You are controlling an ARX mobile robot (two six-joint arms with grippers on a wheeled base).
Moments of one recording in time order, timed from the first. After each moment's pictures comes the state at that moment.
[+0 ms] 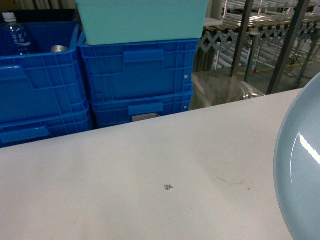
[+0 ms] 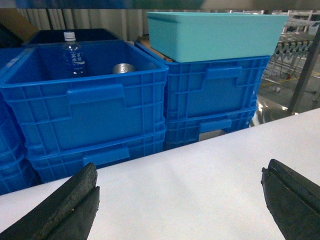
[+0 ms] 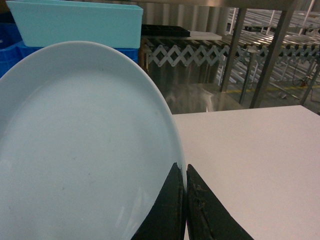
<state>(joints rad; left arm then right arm) 0.00 0.01 0.01 0.00 0.00 0.00 -0.09 0.22 0.08 0.11 -0.26 -0.04</state>
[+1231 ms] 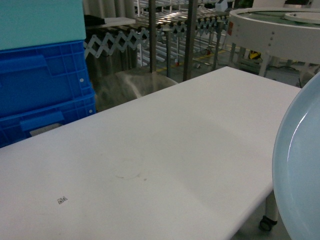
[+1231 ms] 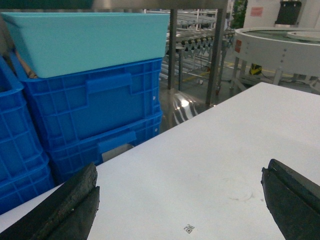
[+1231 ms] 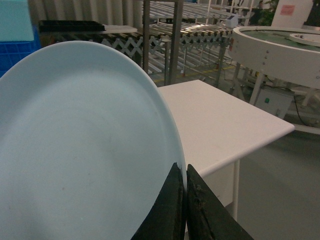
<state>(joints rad) 0.00 0.01 0.01 0.00 0.00 0.00 -0.09 0.22 0.08 0.11 -0.26 -0.04</state>
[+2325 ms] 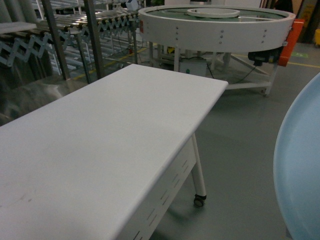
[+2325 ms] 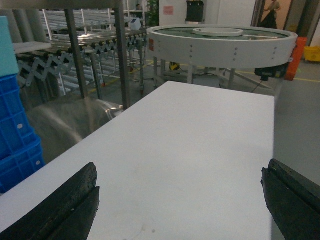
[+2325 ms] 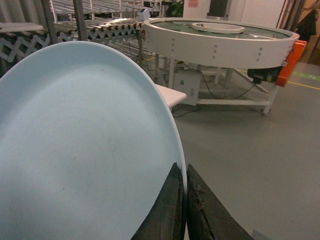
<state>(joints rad) 0.00 0.01 0.01 0.00 0.00 0.00 -0.09 0.22 0.08 0.11 -0.26 -0.04</state>
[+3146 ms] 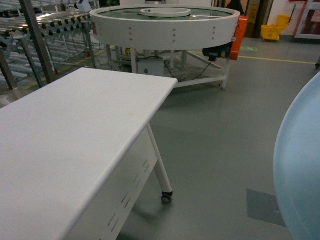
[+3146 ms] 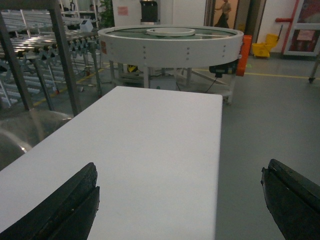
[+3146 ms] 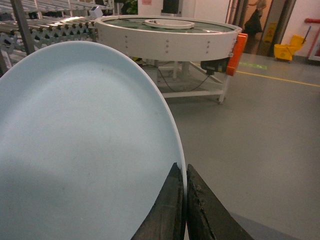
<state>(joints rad) 0.00 0.01 0.01 0.00 0.00 0.00 -0.09 0.22 0.08 0.11 -0.26 -0.05</state>
